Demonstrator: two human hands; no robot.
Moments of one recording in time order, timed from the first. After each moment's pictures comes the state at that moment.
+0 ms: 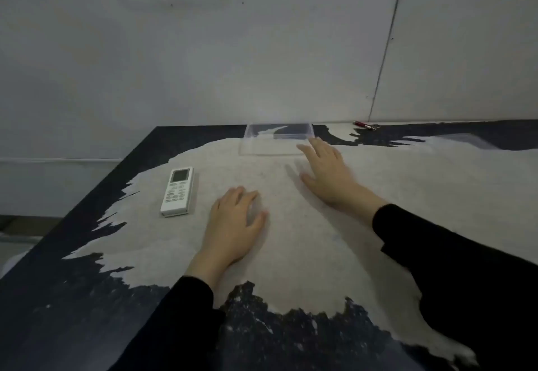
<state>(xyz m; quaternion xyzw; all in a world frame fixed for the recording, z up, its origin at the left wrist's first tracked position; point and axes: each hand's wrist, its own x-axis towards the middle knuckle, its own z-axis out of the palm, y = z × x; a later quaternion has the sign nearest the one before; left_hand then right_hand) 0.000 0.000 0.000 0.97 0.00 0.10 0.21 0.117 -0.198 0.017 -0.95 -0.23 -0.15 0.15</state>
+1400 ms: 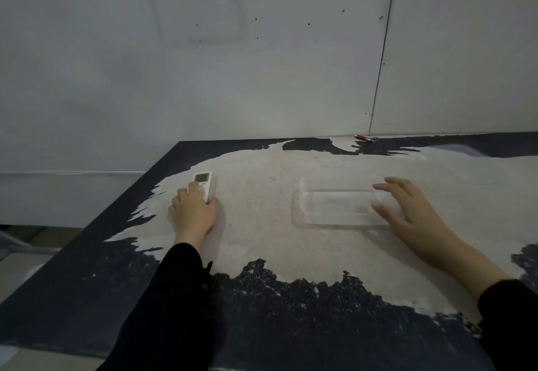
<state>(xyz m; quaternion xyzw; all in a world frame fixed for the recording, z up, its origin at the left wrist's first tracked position) -0.003 0.076 0.009 0.93 0.24 0.20 0.20 -0.018 -0.317 0.018 -0.93 -0.17 -0.13 0.30</state>
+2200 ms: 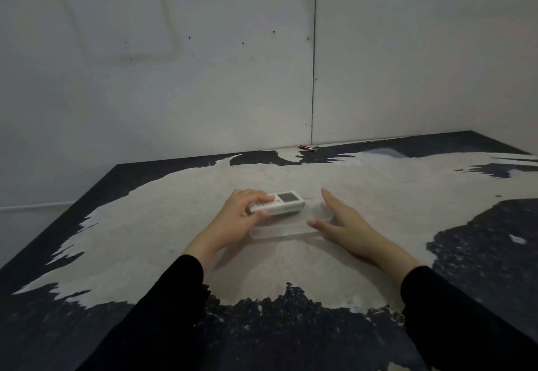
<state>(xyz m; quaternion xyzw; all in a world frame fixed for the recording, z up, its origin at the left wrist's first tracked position) 0.006 -0.074 0.042 0.90 -0.22 0.06 0.38 -0.018 -0.315 0.022 -0.92 -0.11 -0.01 0.39</state>
